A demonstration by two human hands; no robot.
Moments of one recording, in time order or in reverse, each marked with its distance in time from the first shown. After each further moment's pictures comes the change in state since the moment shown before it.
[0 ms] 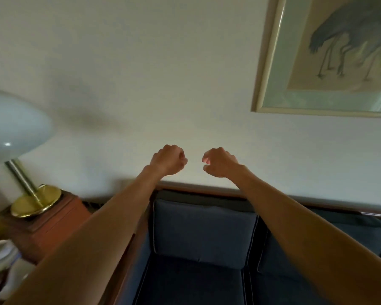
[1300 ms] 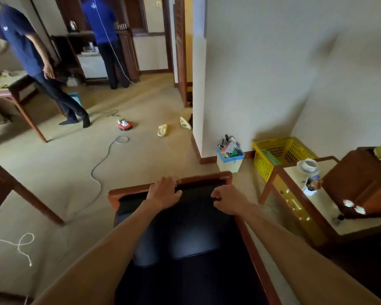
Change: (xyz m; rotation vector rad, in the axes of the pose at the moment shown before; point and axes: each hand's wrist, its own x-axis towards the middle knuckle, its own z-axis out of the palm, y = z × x) left_hand -1.034 -0.443 -0.191 0.042 0.300 -1.252; right_hand -0.580 -0.772 0.390 -0.068 -0.663 -1.104
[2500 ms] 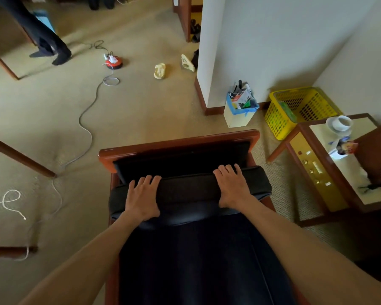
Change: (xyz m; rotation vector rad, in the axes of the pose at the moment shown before) left_hand 0.017 -0.205 0.154 0.299 -0.190 -0.040; right_hand 0.127 0.009 0.176 -0.513 -0.052 -0.117
